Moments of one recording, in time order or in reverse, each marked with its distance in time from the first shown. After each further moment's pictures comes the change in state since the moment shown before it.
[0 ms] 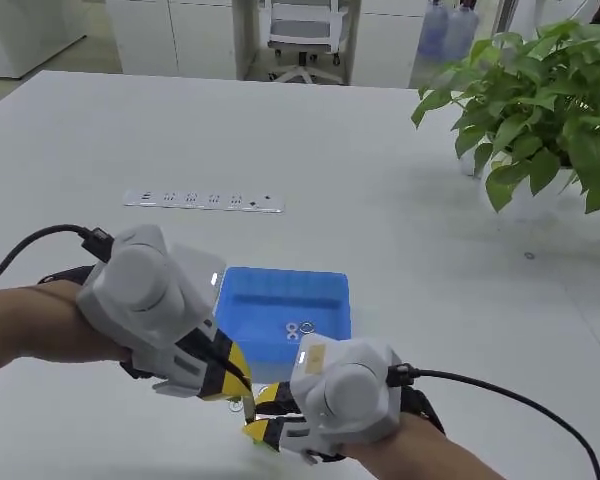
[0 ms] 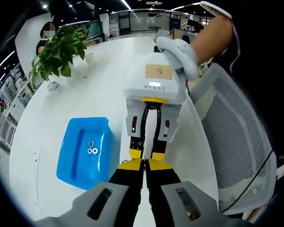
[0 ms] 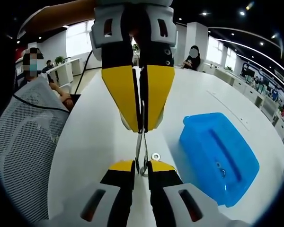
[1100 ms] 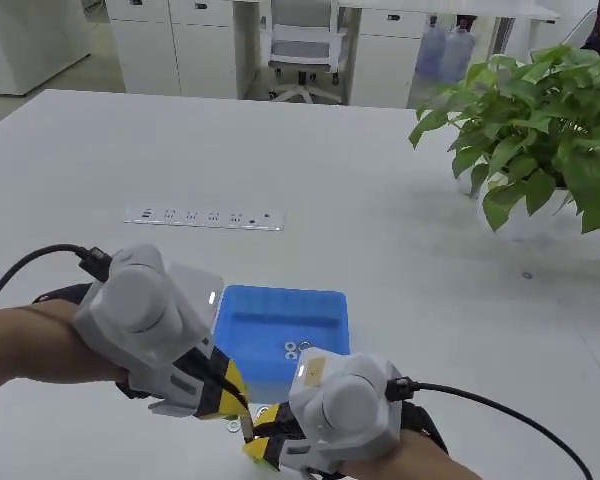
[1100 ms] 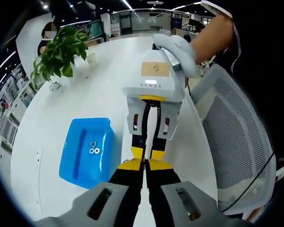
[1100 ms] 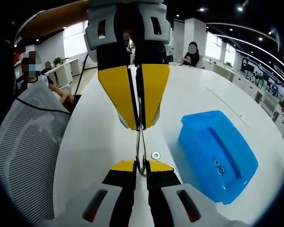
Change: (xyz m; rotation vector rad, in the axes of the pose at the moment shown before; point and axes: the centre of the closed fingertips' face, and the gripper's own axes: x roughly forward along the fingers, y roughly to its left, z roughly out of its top) left arm -0.006 -0.001 0.005 -0.001 0.005 0.018; right arm -0.007 0.000 0.004 0.030 0.024 0.006
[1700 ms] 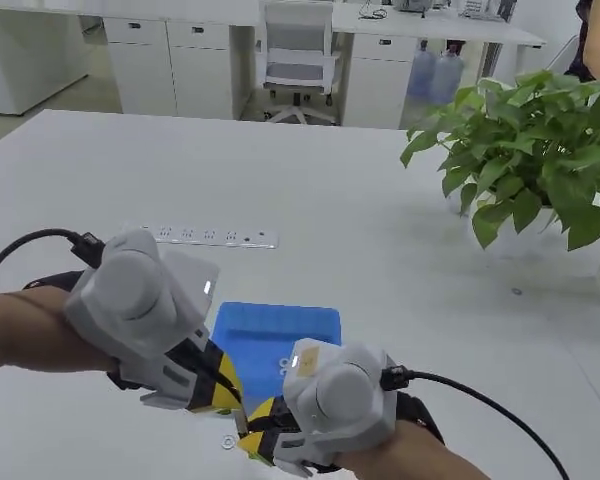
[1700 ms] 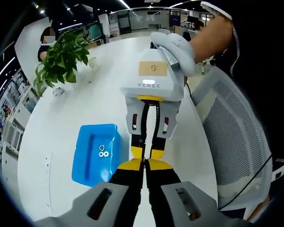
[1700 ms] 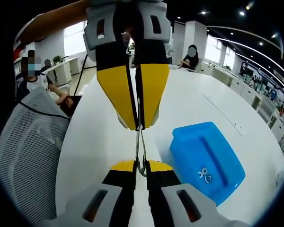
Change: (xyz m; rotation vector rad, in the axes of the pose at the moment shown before) left arm -0.021 0.009 0.015 0.039 0.018 0.028; right arm -0.015 -0.012 0.022 -0.028 -0.004 -0.024
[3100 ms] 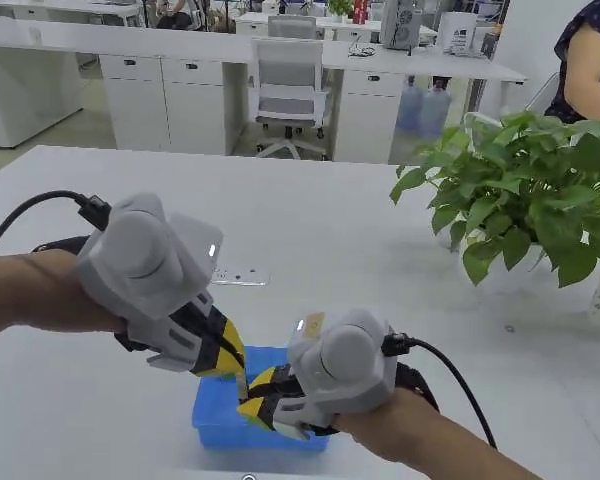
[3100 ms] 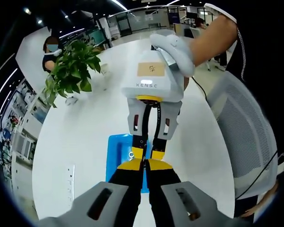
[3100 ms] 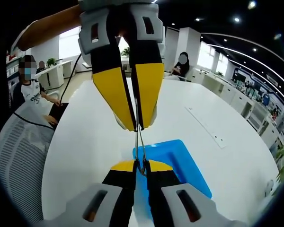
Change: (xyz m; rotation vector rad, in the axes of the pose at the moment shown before) left arm -0.024 0.067 0.024 0.073 0.003 0.079; right arm -0.015 -0.074 0.033 -0.014 -0.053 -0.081
